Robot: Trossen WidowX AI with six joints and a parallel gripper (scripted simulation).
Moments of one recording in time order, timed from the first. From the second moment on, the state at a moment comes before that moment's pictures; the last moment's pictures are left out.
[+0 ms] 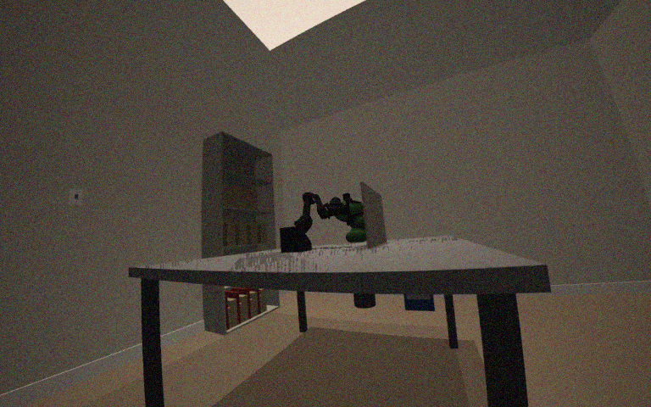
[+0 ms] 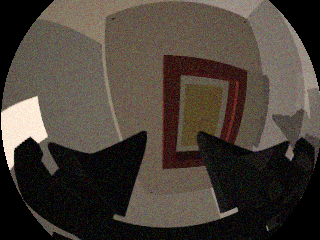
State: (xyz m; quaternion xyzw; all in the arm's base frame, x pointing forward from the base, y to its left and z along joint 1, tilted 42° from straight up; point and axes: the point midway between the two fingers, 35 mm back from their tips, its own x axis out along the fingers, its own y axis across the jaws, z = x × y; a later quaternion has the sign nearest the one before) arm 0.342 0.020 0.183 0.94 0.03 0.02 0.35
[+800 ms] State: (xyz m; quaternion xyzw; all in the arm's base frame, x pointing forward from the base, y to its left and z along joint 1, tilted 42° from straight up) arm 0.357 0.021 0.186 0.94 0.03 0.03 0.35
